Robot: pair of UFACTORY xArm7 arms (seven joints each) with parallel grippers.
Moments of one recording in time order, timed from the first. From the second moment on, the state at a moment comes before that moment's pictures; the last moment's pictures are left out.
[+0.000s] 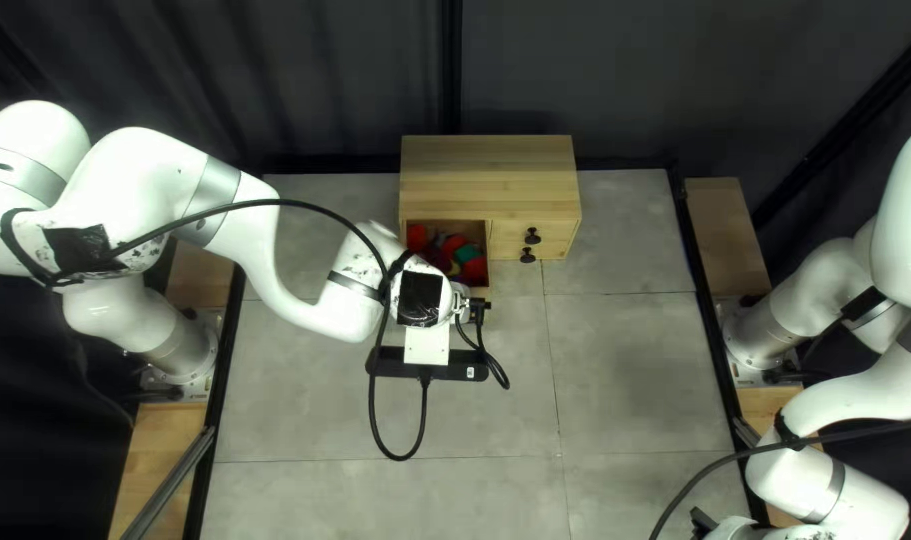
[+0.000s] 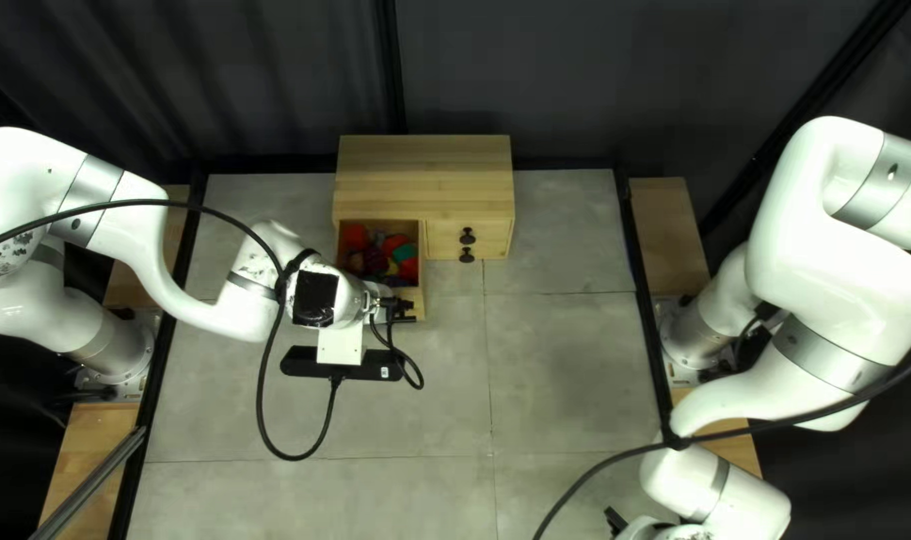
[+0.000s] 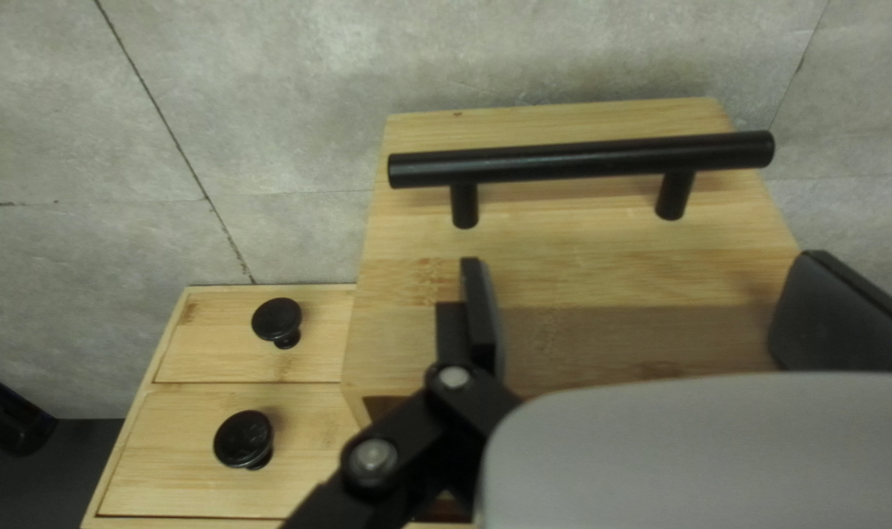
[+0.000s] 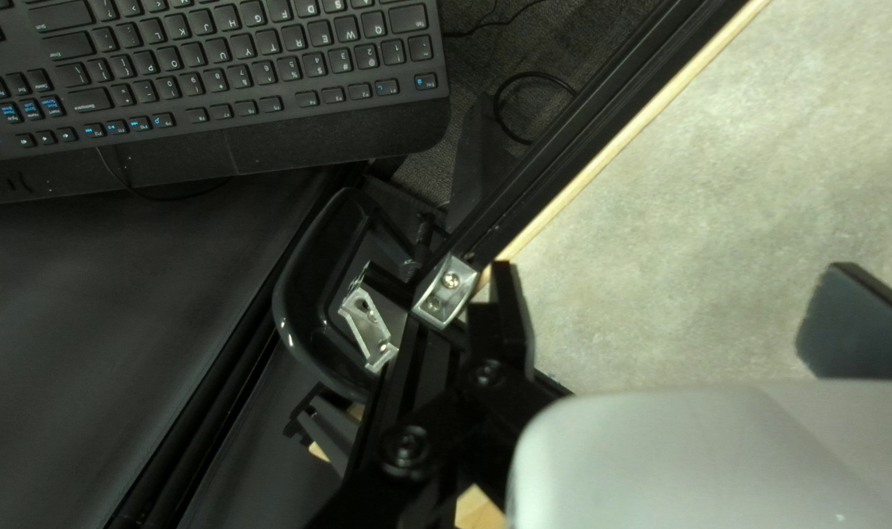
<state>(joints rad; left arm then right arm) 0.27 0.09 -0.36 0.94 0.53 0.89 1.22 0.59 0.04 0.45 0.79 0.11 0.80 0.31</state>
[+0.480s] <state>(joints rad) 0.28 0.08 -0.35 0.94 0.51 0.88 1.20 0.59 0.04 0.45 0.79 0.11 0.80 0.31</state>
